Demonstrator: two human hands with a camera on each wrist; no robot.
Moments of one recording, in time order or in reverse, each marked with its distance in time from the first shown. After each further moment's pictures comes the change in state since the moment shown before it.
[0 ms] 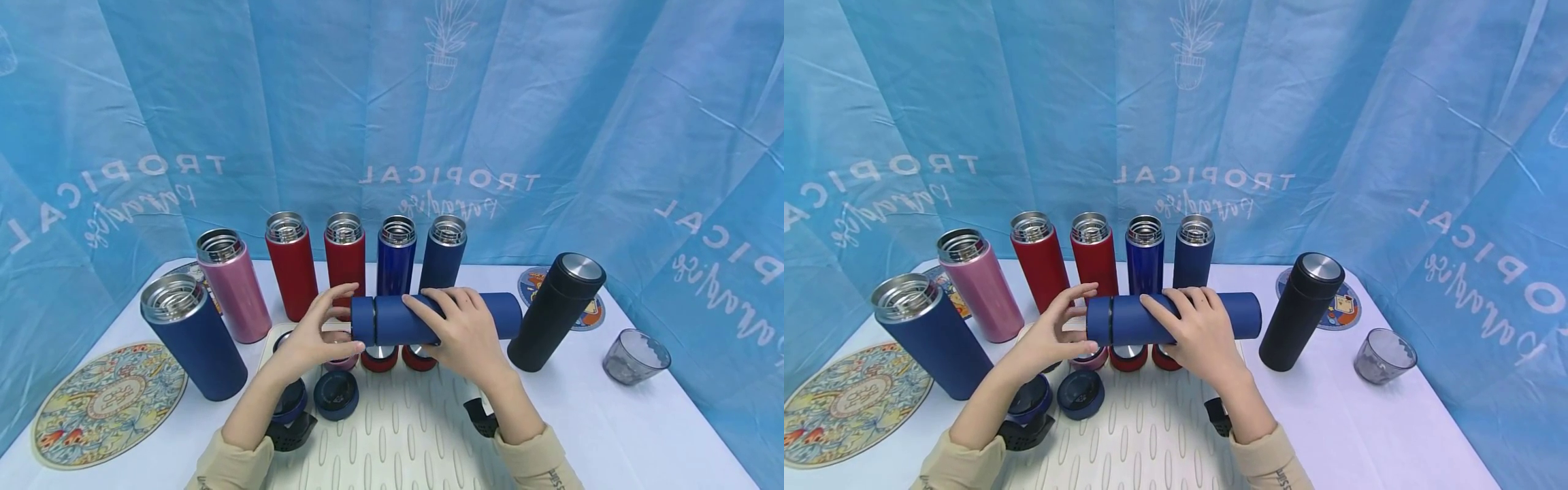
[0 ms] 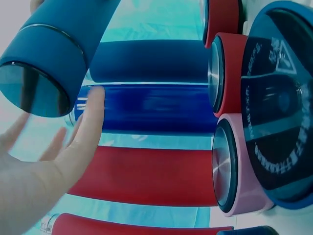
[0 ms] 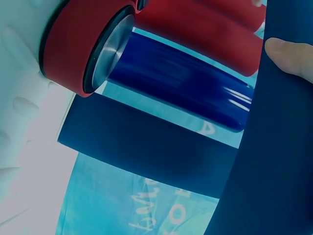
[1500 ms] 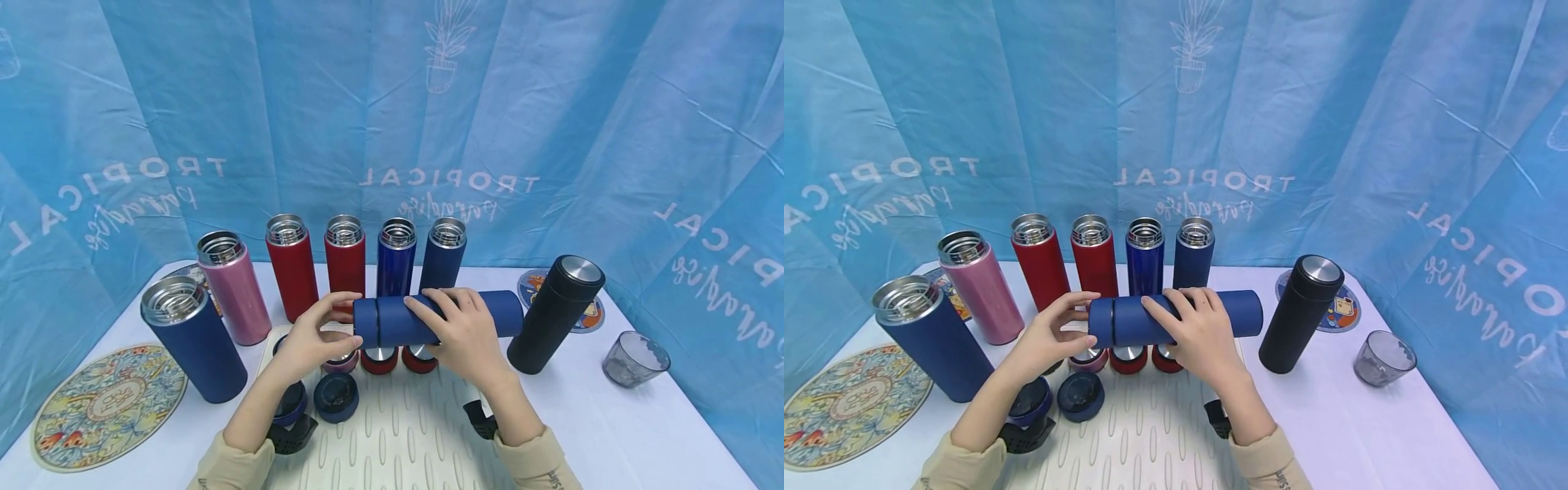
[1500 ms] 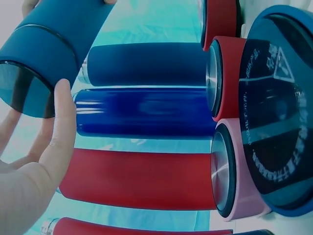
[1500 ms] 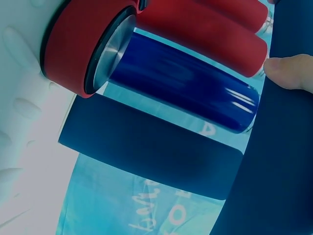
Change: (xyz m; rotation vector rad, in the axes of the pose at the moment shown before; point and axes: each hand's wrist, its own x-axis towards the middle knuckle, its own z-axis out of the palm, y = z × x) left_hand -0.001 0.001 0.001 0.020 0.075 0.059; right_hand 0.001 0.000 0.000 -0.022 0.012 0.008
